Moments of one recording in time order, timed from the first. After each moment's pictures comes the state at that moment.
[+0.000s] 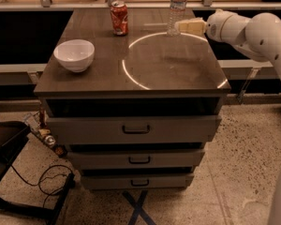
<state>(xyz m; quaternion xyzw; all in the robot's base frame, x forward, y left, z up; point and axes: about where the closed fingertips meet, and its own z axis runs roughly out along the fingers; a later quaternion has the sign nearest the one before) 0.843 -0.224 0.930 -0.20 0.72 0.15 0.65</state>
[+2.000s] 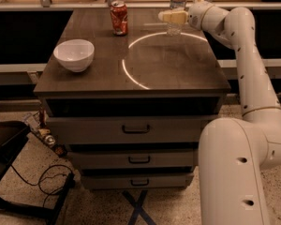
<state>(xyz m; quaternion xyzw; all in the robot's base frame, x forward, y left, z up) 0.924 -0.166 0.941 -0.27 0.64 0.20 0.69</state>
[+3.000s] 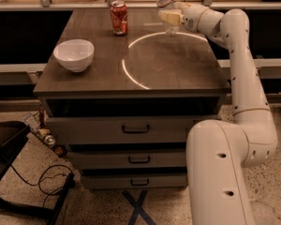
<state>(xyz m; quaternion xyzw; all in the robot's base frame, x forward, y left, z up) 0.924 -0.147 0.923 -0.29 0.65 0.24 0.67</state>
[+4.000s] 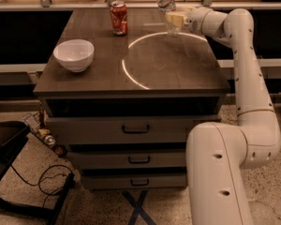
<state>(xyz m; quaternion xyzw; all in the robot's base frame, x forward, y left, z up) 0.921 -0.163 0.907 -0.28 0.68 0.23 0.64</state>
